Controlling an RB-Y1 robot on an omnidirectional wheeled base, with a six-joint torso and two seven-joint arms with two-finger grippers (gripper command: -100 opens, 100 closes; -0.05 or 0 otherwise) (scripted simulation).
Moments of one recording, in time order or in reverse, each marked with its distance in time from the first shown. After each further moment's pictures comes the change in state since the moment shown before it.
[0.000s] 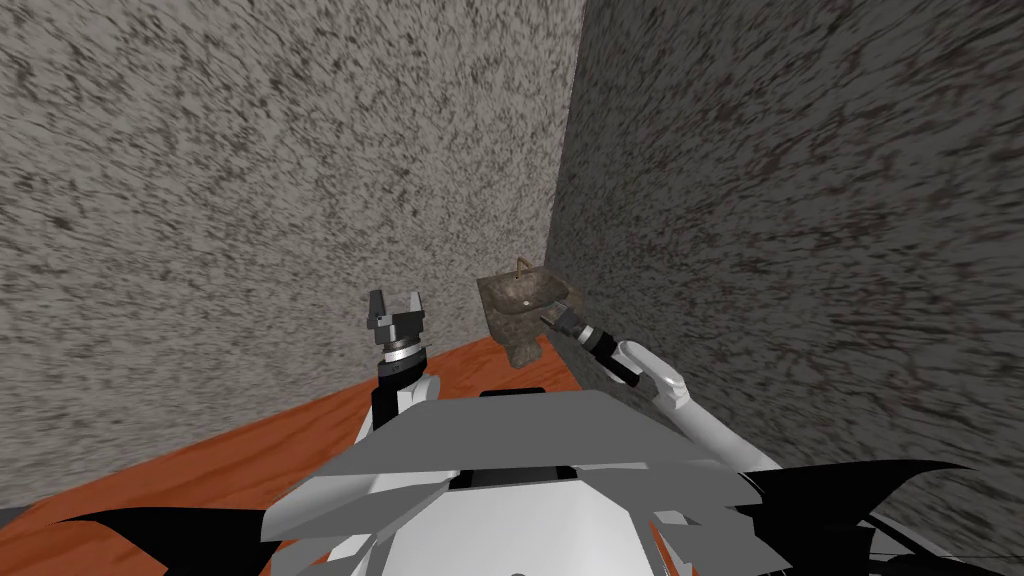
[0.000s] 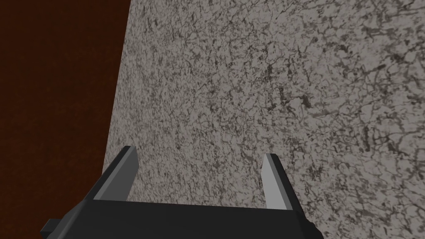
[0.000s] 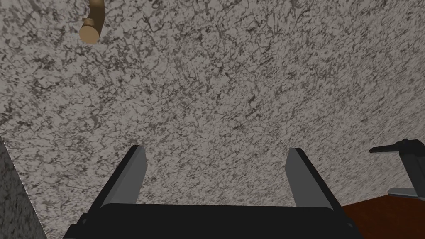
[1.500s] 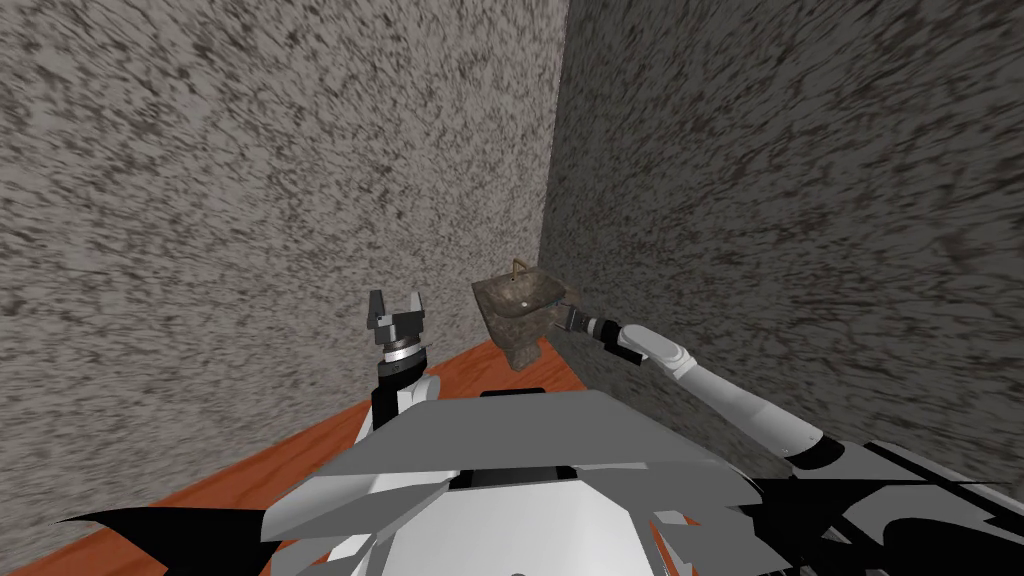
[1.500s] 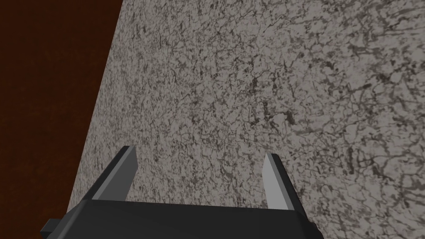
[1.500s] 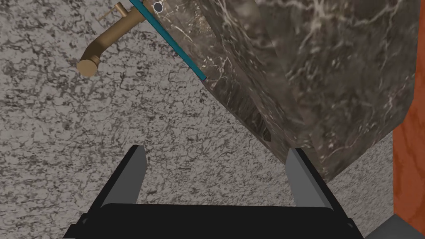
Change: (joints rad) left arm 0.000 0.000 0.000 0.000 0.000 0.000 0.000; right arm -0.182 -0.262 0.087 0.234 0.396 -0.014 0.202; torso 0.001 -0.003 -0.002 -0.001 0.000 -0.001
